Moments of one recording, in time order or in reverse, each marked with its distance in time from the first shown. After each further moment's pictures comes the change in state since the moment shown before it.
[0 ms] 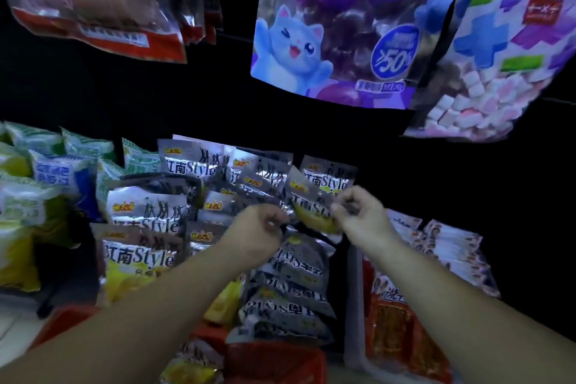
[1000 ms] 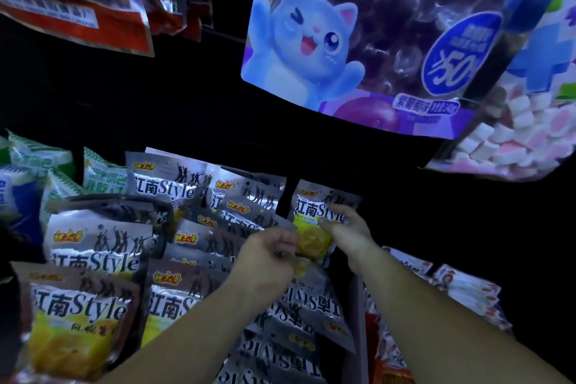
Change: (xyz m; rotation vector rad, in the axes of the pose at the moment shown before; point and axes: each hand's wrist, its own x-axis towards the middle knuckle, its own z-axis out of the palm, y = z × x) left_hand 0.061 -0.007 0.049 -0.334 0.136 0.016; right_hand 0.126 0.065 0.041 0.103 0.120 0.198
